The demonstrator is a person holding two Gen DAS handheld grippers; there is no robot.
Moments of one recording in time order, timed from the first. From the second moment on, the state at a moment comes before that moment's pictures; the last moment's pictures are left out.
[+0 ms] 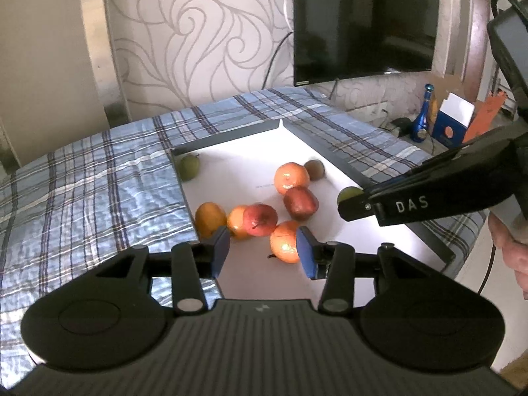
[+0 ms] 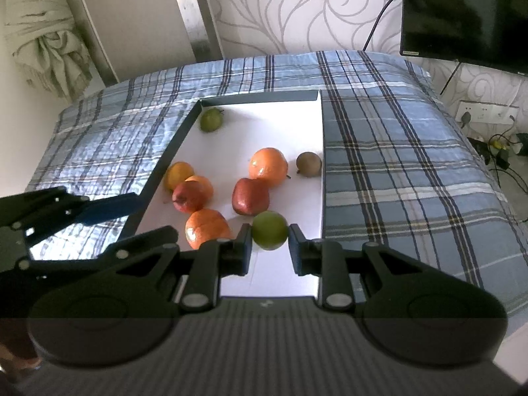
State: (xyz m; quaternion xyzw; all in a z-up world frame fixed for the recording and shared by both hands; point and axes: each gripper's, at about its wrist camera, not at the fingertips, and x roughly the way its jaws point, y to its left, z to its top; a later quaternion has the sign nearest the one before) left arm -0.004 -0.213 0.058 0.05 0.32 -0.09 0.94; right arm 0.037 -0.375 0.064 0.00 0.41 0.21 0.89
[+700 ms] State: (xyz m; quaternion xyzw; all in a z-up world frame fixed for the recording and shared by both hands) left arm -0.004 -0.223 0.062 0.05 0.32 -0.07 0.94; right arm 0.034 -0.385 0.076 0.00 0.39 0.23 0.89
